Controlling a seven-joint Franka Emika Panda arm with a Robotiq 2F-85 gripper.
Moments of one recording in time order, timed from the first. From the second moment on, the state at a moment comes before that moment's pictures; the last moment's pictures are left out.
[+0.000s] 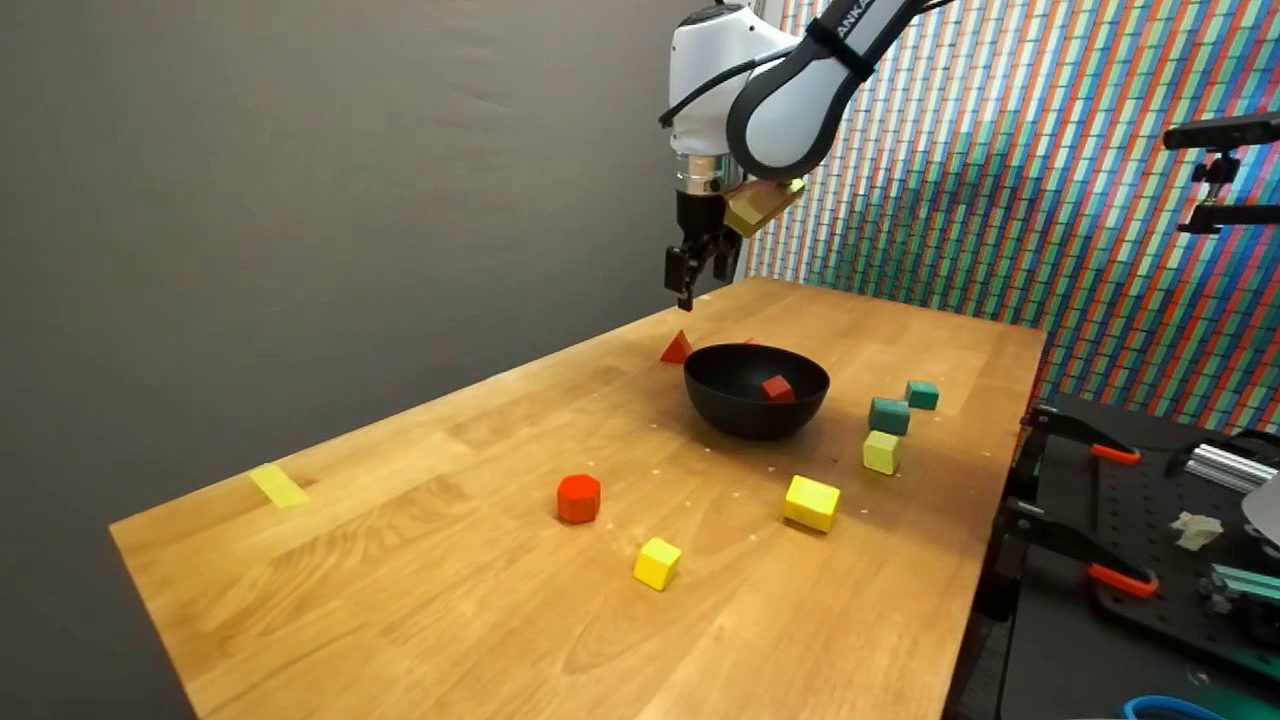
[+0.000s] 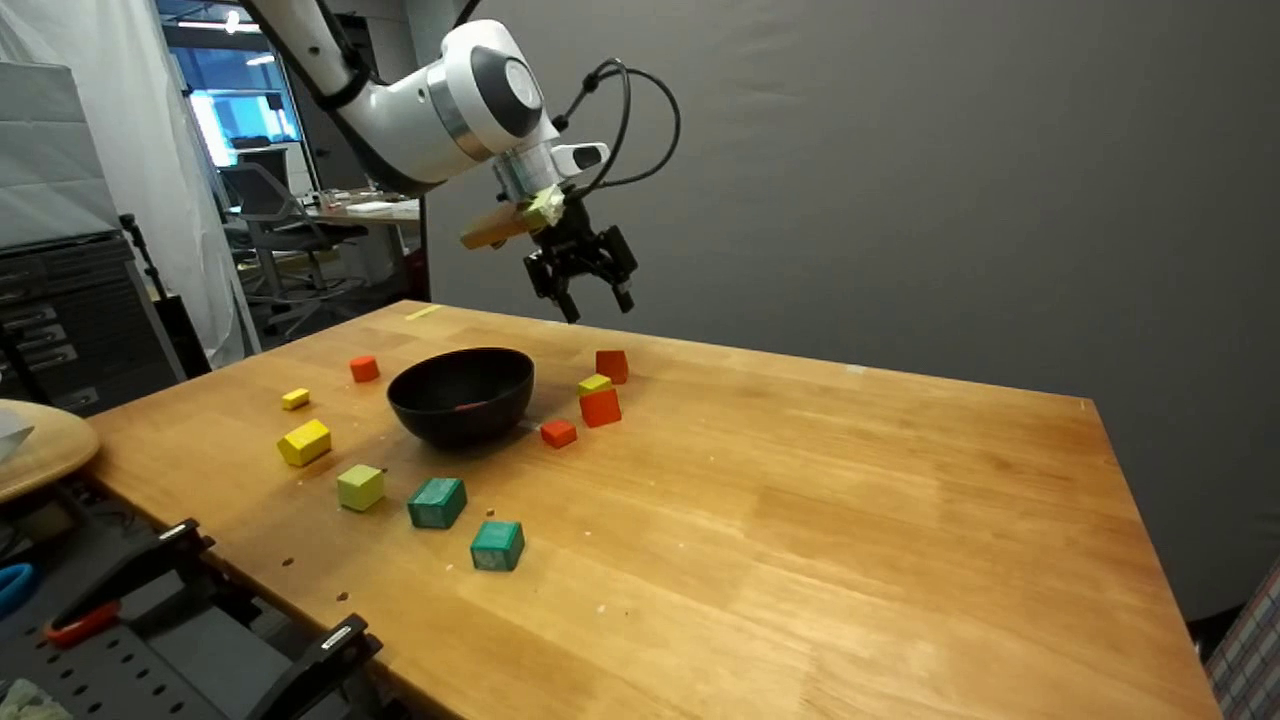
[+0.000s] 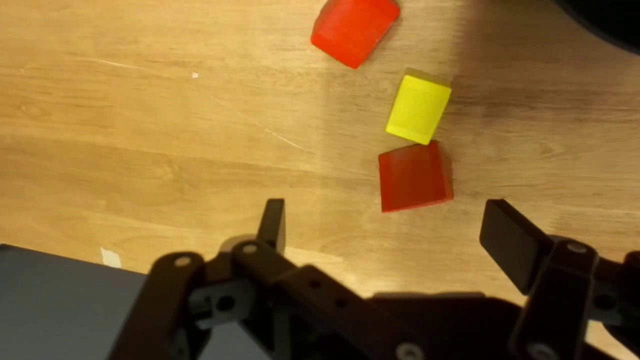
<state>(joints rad) 0.16 0.51 -0.12 -1.95 -0.45 2.55 0.37</state>
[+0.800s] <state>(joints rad) 0.09 0.83 -0.05 -1.58 -0.23 2.33 0.11</state>
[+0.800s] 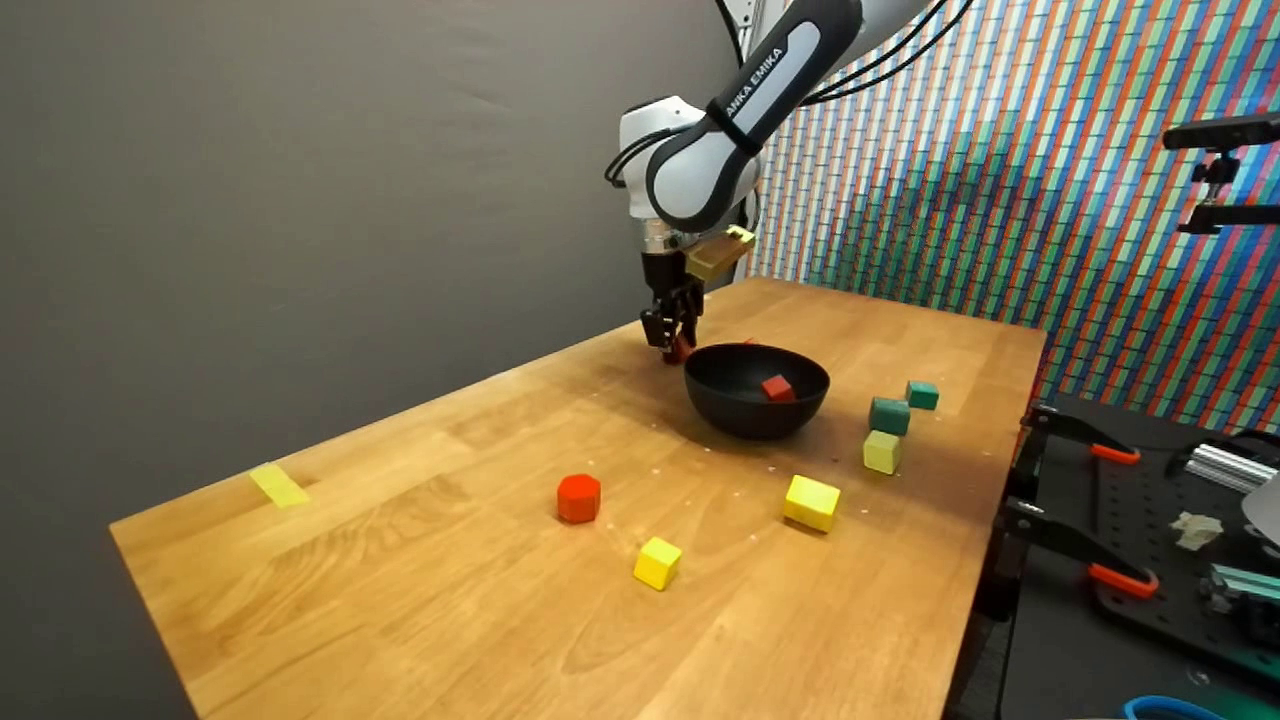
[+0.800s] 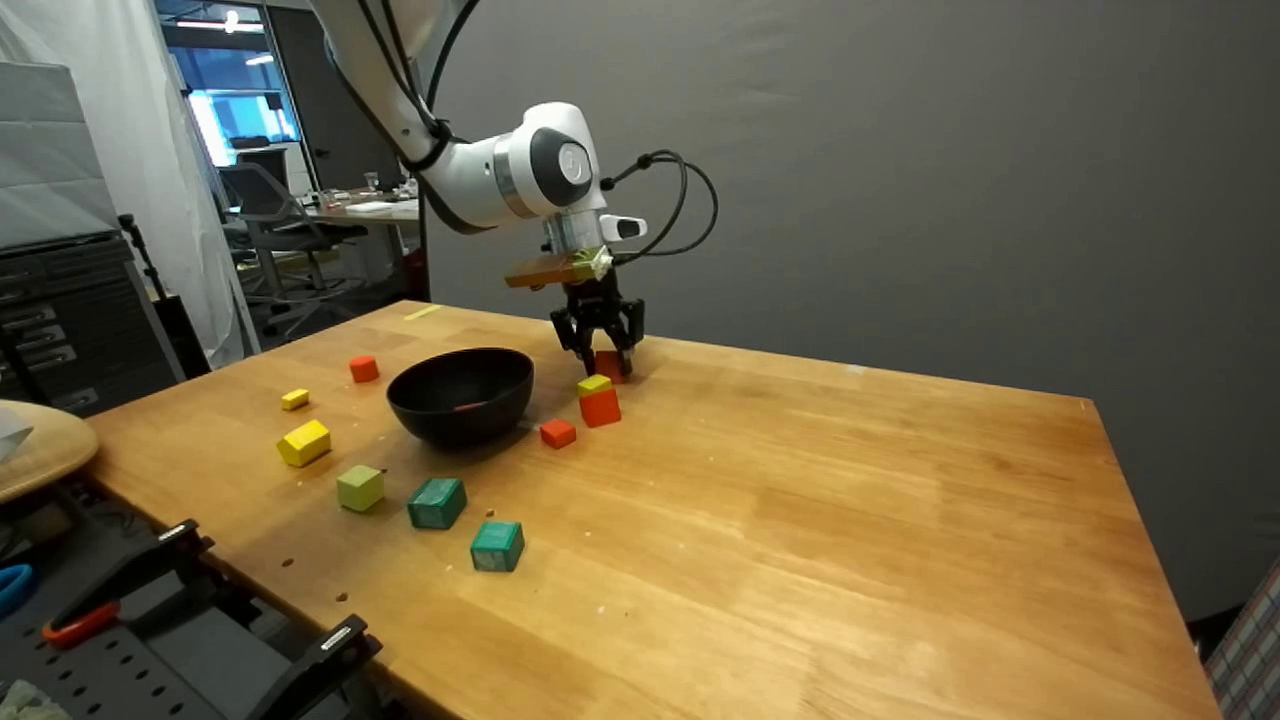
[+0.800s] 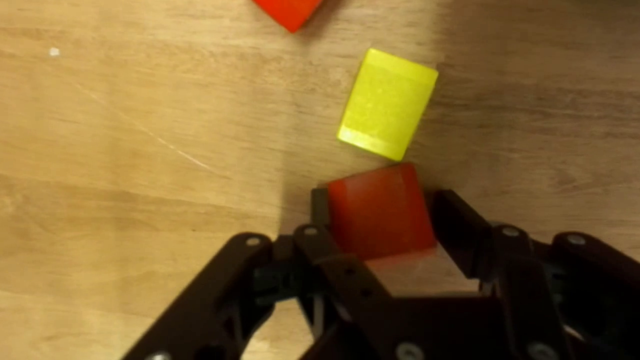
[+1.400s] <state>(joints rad) 0.17 0.65 -0.07 -1.71 -0.27 2.32 0.18</state>
